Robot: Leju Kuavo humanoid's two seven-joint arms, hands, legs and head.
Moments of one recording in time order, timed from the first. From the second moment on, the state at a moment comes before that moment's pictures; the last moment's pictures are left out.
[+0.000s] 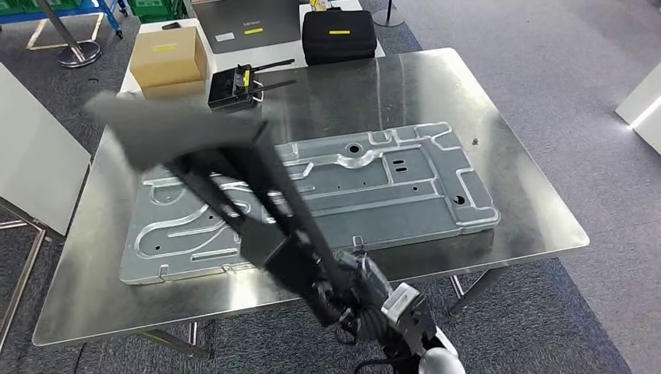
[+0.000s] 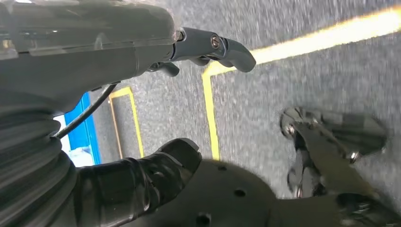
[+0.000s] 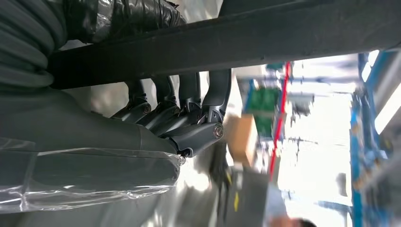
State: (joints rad) left arm -0.07 -0.02 -0.77 -0.15 0.88 0.19 -0.02; right arm -0.07 -0.03 0.56 -1.73 0.01 0.13 -0.43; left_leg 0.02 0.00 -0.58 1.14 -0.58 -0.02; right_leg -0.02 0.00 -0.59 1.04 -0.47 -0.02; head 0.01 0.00
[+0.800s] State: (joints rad) left arm -0.08 -0.03 -0.84 -0.15 0.87 0.16 -0.01; right arm -0.35 -0.01 0.48 -1.58 1.12 -0.57 -0.17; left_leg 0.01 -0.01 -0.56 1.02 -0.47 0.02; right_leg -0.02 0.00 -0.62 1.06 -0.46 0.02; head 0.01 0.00
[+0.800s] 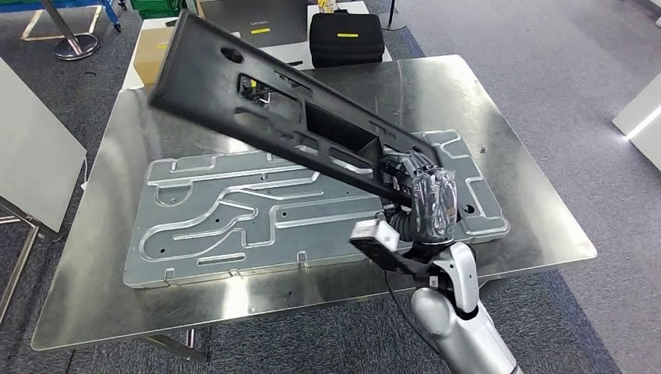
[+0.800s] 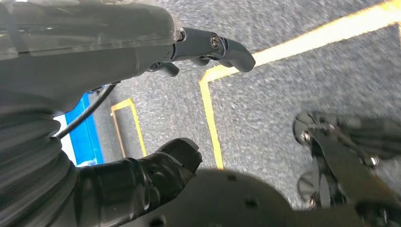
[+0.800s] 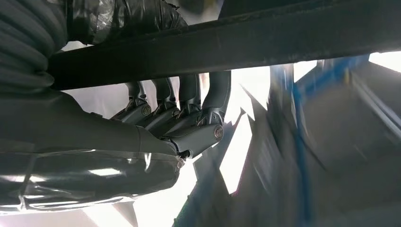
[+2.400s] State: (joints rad) left arm -0.09 -0.04 -1.00 -0.15 0.85 0.18 -0.01; right arm -0.56 0.02 1.16 -0.67 1.57 -0.70 0.57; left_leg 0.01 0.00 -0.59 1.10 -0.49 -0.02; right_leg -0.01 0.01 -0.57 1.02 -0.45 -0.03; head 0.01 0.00
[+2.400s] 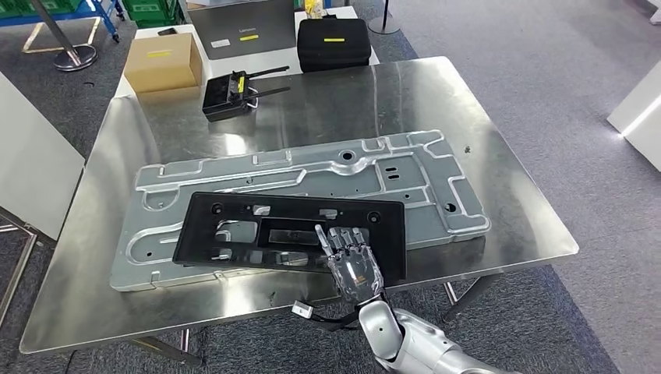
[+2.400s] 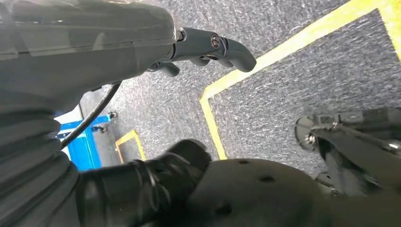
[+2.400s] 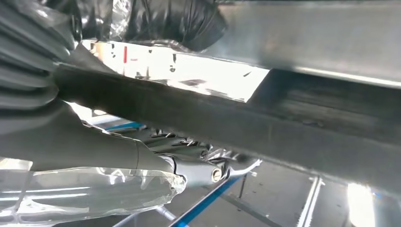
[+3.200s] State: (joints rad) left arm -0.09 -0.04 -1.00 -0.15 0.88 0.16 0.00; right arm -0.56 0.00 1.10 -0.69 1.57 -0.70 0.58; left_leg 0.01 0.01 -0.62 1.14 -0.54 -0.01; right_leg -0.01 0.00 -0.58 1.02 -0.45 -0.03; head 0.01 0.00
